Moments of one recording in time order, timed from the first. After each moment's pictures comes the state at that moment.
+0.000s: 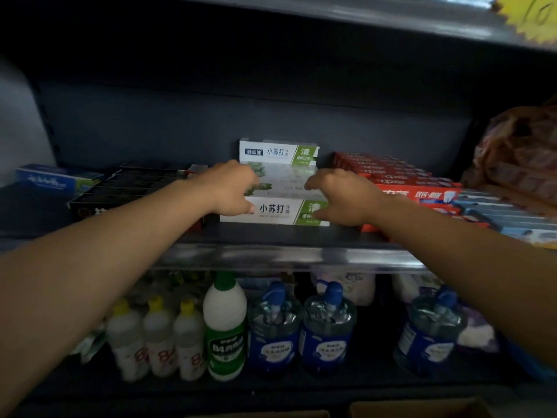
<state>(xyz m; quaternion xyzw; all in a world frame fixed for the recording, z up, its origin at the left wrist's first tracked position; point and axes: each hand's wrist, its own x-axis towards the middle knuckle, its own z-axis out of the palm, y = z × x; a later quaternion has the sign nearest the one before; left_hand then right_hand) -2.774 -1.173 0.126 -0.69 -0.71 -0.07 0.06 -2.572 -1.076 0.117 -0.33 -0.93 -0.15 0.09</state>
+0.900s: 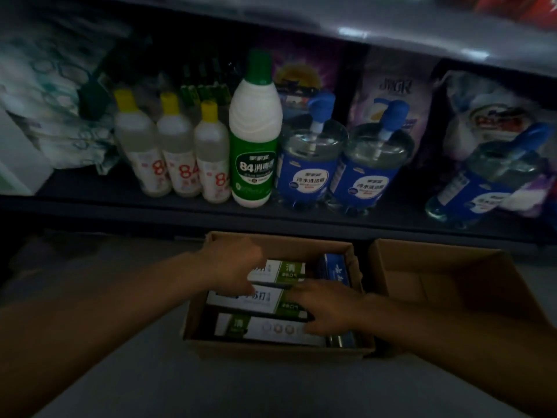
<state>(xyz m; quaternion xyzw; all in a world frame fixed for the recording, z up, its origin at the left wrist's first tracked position) -2.743 -1.322 -0.232 -0.76 -0.60 0.13 -0.23 -2.535 -1.260 -0.291 -0.17 -0.94 0.15 -0.24</state>
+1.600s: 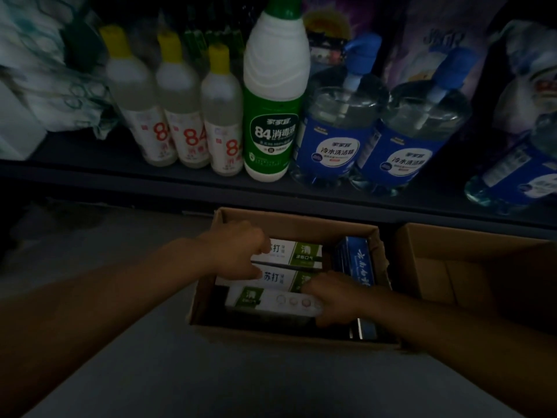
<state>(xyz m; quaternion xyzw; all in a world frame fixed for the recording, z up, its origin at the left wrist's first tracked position) -2.766 -1.318 -0.277 -0.72 -0.62 0.09 -0.28 -2.547 -1.249 -0.342 -0.22 -0.90 0.22 -0.31</state>
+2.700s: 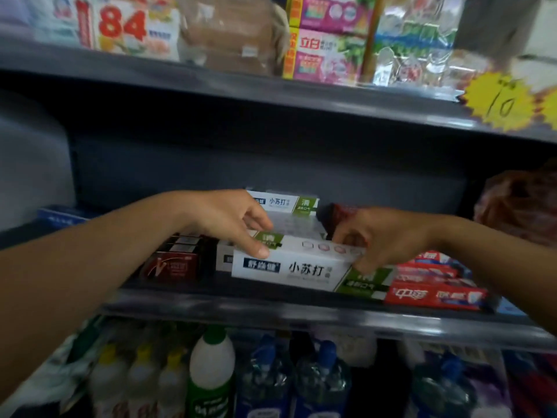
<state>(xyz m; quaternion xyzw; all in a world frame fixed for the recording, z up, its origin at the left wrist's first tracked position) -2.759 -1.206 0.189 -0.71 -0.67 -0.13 -0.18 -2.509 -1.110 0.201 -0.29 -0.95 0.09 -0.04</state>
